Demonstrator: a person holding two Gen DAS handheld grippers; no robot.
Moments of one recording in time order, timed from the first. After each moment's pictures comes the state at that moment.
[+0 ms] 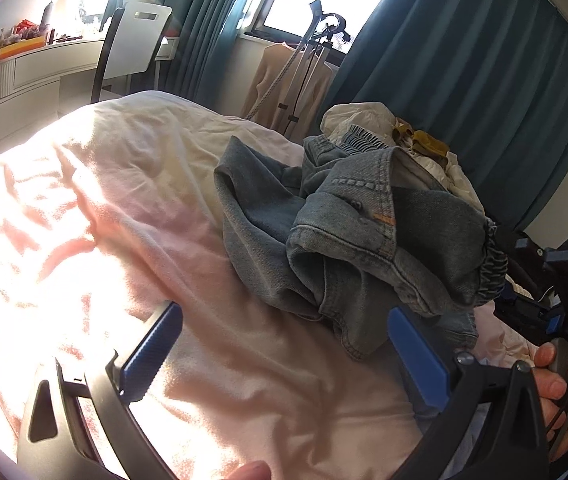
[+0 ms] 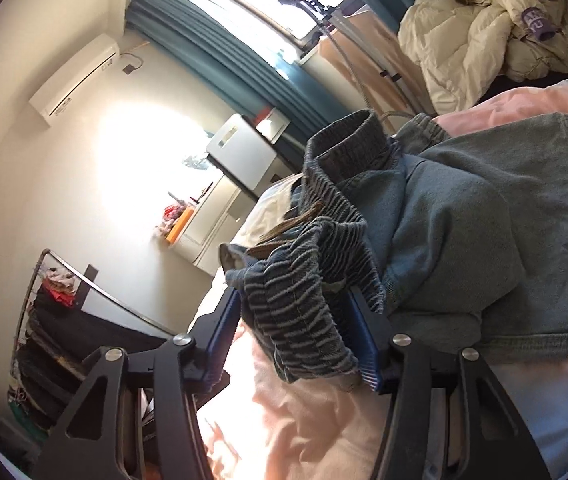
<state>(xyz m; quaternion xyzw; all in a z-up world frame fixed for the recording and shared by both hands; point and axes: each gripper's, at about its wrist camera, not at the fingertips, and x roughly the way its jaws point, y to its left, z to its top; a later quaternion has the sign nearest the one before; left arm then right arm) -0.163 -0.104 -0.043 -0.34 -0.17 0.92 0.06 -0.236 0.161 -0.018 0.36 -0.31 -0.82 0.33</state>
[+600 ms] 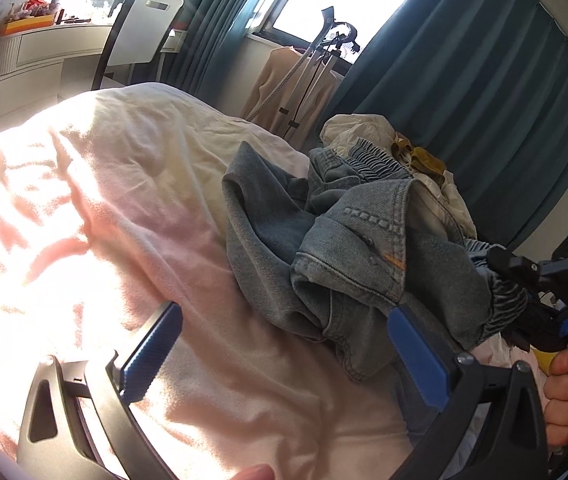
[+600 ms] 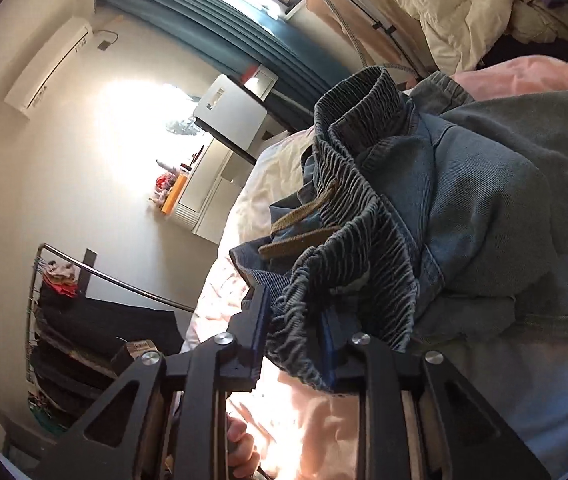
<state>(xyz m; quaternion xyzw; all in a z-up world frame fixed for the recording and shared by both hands) -0.176 -0.124 -0.049 -0.33 -0.22 0.91 0.07 -0.250 0.131 0.007 0.43 -0.30 -0.80 0.30</state>
